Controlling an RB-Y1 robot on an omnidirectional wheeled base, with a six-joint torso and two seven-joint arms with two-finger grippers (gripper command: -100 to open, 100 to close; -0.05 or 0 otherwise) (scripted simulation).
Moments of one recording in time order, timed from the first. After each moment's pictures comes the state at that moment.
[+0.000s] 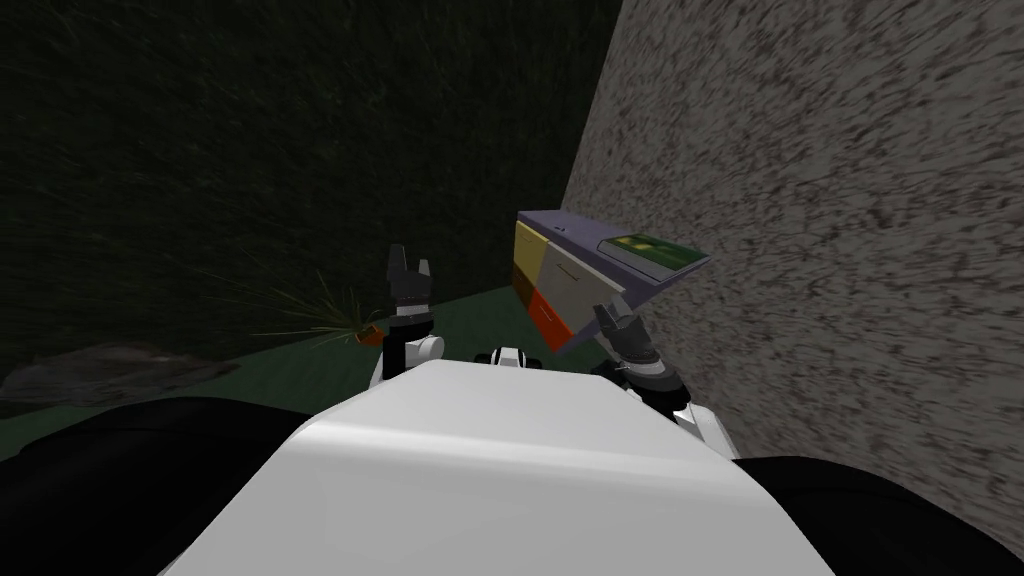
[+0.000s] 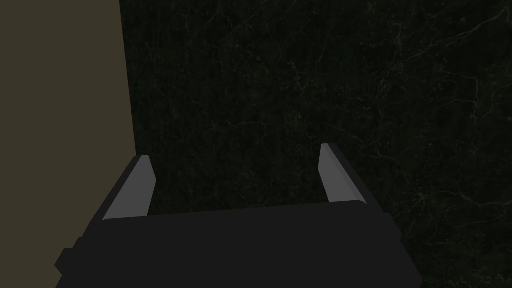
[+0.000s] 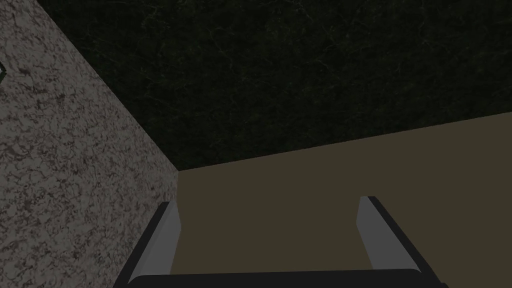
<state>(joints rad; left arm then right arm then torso) 0.49 -0.01 0.04 -2.33 0.09 -0.41 -0.12 0.73 -0.23 -0.29 -2.32 0.56 -0.80 0.15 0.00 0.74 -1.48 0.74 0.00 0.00</state>
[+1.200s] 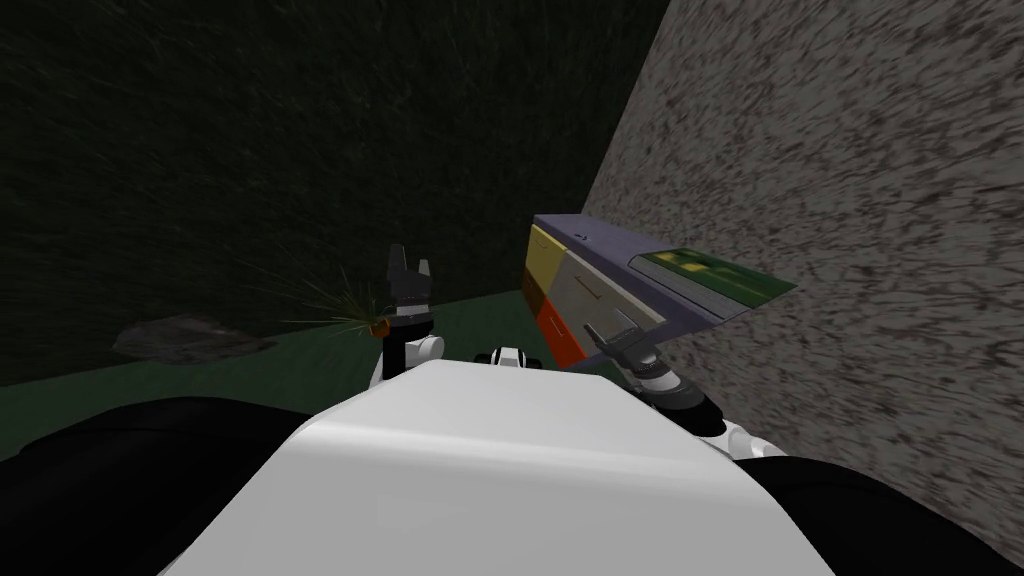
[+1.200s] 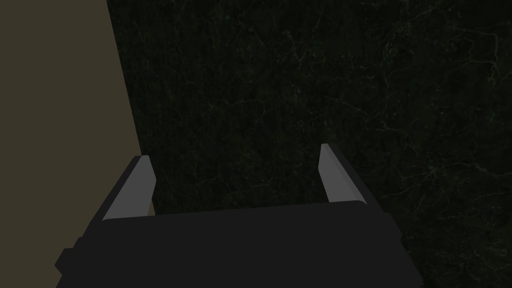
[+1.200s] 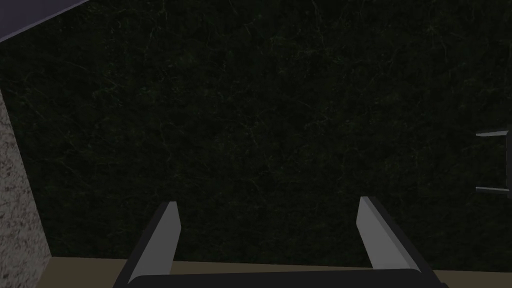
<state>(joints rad) 0.49 -0.01 0.04 -2.33 0.09 -0.41 -0.12 0.83 -0.25 -0.47 -2.35 0.89 -0.88 0.22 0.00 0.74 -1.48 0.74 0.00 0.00</state>
